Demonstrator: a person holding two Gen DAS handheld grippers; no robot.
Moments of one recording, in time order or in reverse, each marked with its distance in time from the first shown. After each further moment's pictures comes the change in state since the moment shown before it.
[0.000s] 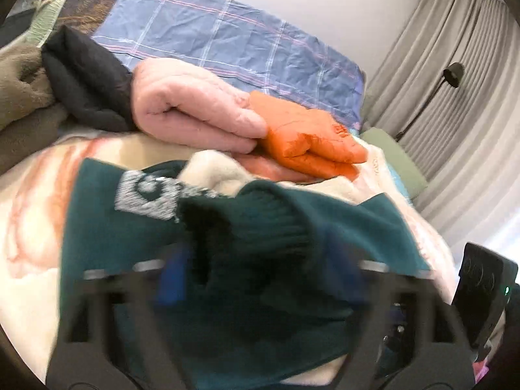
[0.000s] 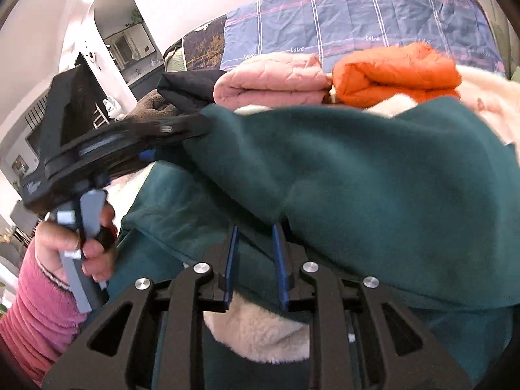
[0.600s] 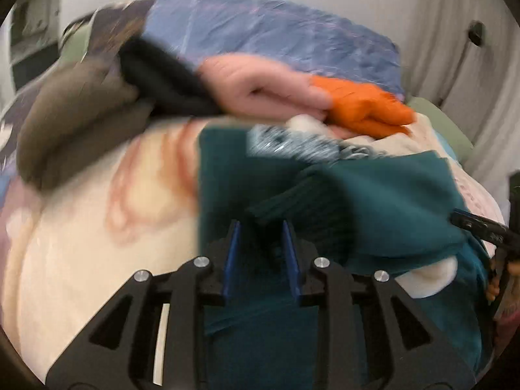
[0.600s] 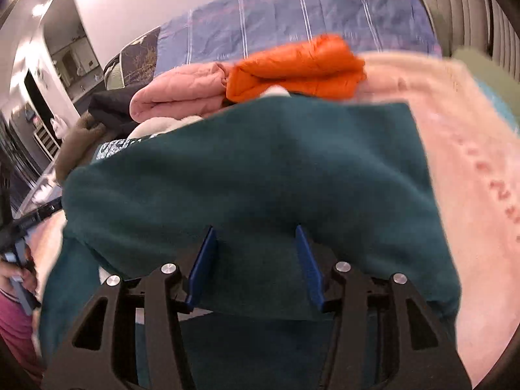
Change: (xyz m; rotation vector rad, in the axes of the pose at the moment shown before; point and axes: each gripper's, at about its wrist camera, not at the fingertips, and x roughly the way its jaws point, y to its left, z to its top) left arm -0.069 0.062 -0.046 0.085 0.040 0.290; right arm -0.038 -0.076 -0.020 0.089 -0.025 -0.255
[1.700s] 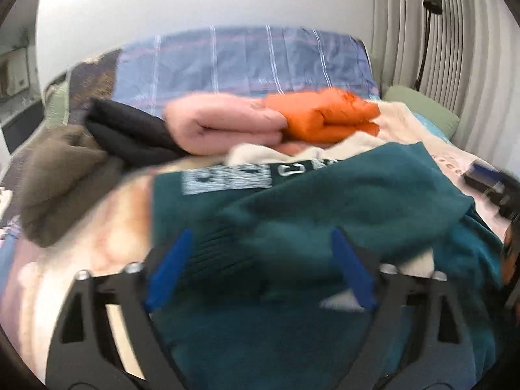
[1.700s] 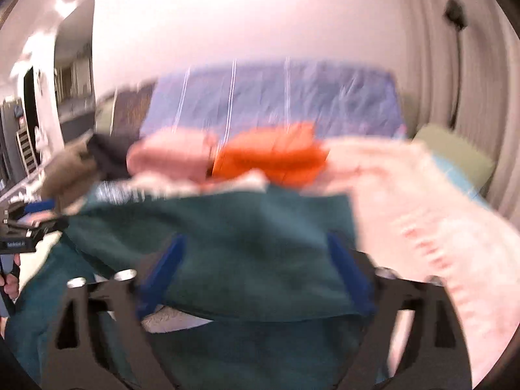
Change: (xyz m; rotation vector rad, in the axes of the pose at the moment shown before) left arm -0.035 -0.070 -0.008 0.258 -0.137 0.029; right arm -0.097 0.011 -0.013 -0.096 -0.381 -0.172
